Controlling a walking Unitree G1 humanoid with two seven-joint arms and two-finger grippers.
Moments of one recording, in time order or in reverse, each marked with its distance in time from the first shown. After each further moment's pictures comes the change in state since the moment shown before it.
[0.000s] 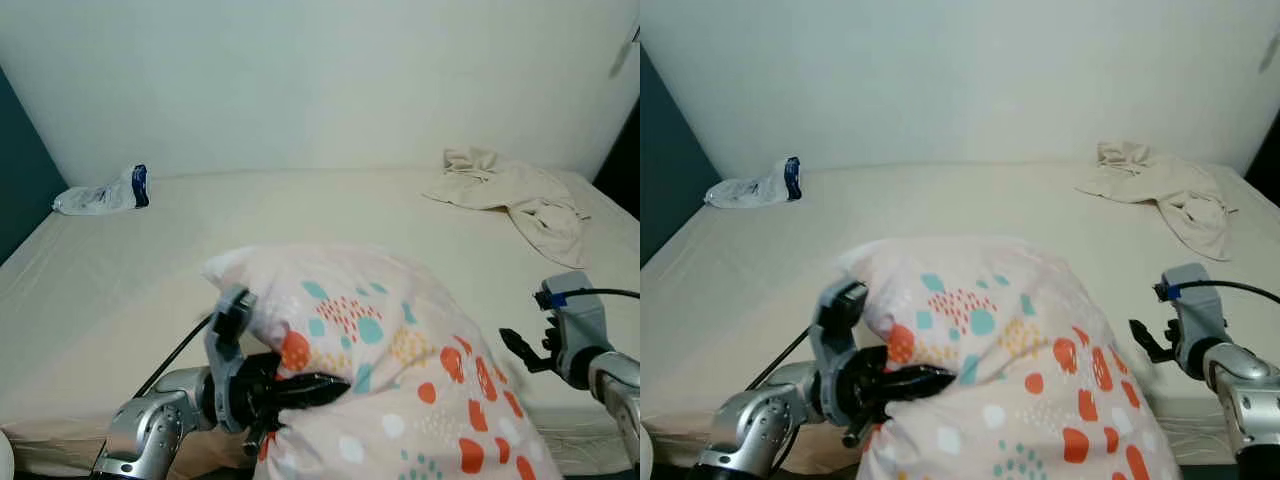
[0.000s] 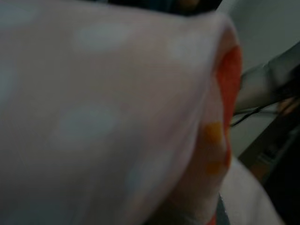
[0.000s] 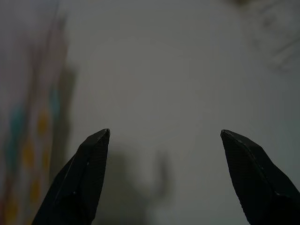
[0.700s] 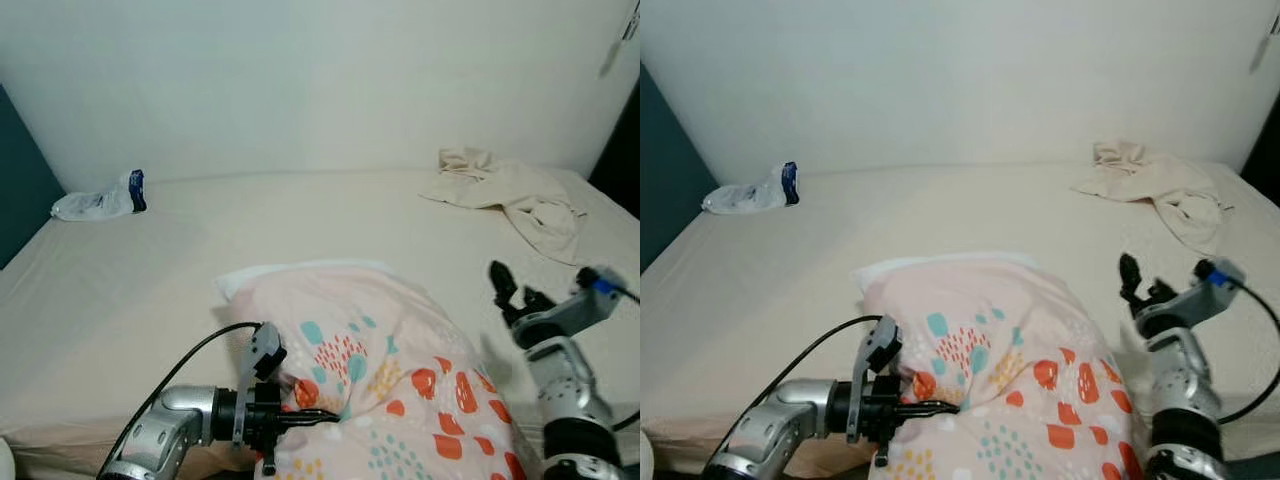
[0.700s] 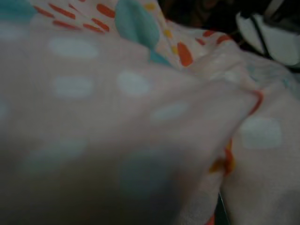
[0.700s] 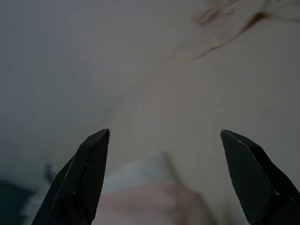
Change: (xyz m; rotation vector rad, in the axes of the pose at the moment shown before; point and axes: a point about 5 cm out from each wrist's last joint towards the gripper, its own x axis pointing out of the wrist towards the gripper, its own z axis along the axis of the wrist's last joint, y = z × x) left arm -0.017 0.025 -0.042 0.060 0.321 0.296; right arm 0.037 0.044 0.014 0.976 -0.453 0.025
